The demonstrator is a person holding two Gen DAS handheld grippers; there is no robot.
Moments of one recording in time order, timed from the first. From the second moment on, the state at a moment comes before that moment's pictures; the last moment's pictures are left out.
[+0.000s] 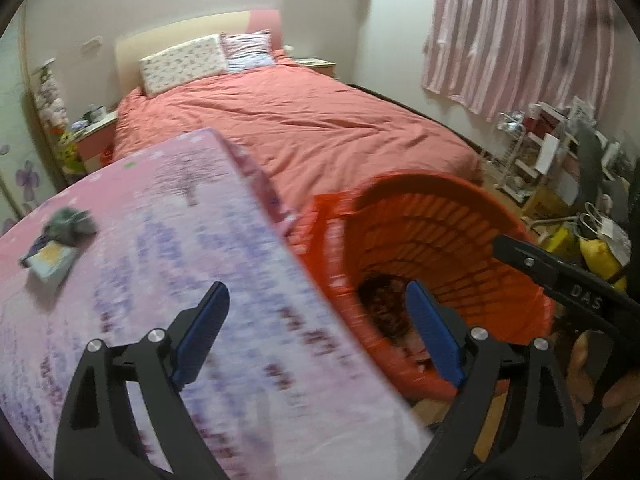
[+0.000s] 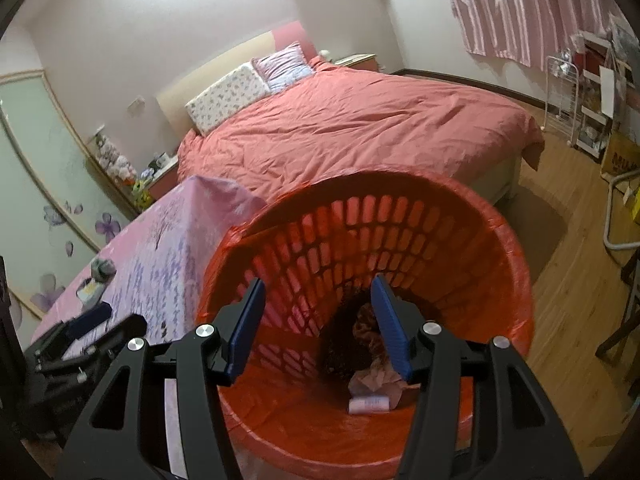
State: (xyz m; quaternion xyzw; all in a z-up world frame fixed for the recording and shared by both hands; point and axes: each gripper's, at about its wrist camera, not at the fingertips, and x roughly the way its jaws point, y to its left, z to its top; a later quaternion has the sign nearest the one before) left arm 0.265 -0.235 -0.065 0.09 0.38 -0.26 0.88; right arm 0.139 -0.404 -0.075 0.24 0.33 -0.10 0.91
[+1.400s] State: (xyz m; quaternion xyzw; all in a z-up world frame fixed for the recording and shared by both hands) left arm 0.386 0.057 -0.076 -0.03 0.43 -0.05 0.90; right arm 0.201 -0.228 -0.080 0.15 0.40 0.03 0.90
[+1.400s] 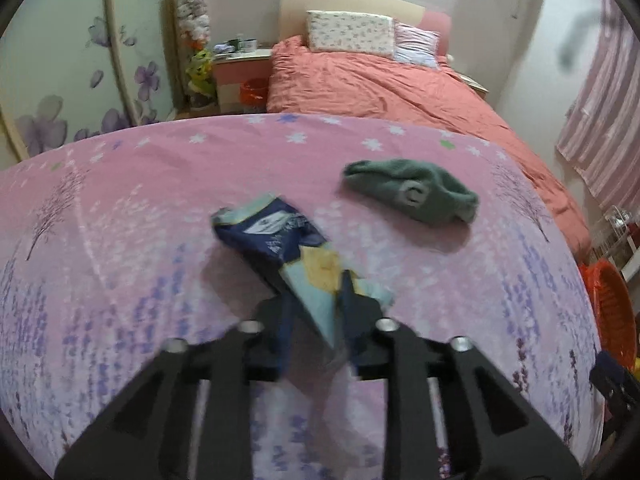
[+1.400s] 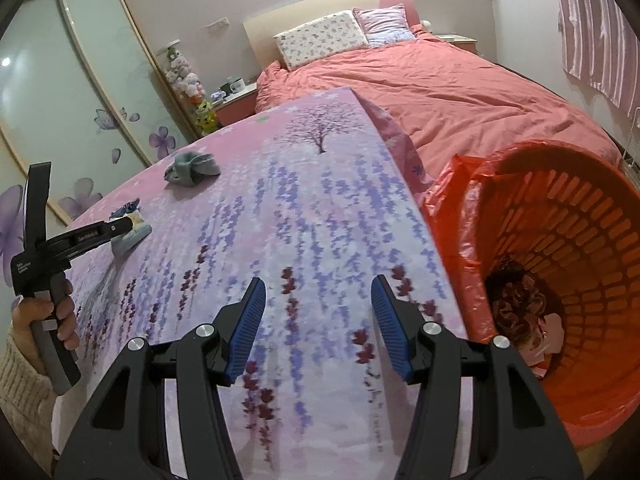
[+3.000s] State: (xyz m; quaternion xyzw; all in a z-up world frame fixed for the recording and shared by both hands) left arm 0.393 0.102 -0.088 0.00 0.44 0.01 0.90; right arm 0.268 -0.156 -0.076 0.09 0.42 0.00 0.90
